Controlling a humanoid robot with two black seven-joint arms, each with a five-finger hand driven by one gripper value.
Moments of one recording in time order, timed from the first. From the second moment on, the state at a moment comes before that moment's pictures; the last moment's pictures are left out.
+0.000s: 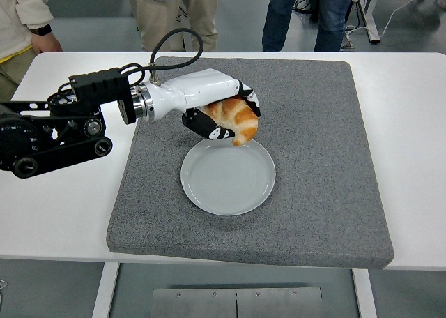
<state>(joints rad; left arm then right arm) -1.33 0.50 0.11 -1.36 1.24 0.20 -0.27 -0.14 0.00 0.01 0.13 -0.10 0.02 0.41</state>
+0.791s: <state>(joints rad) -1.18 0.39 0.12 -1.27 1.39 0.23 -0.27 -0.14 0.00 0.01 0.13 -0.10 0.02 0.41</state>
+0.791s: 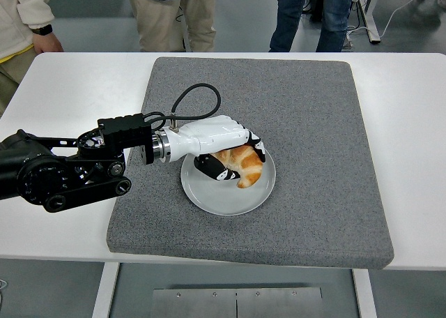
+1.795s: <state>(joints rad) -1.10 0.35 0.12 -1.17 1.45 0.26 -0.29 -0.14 0.00 0.01 0.13 -0.10 0.02 0.41</state>
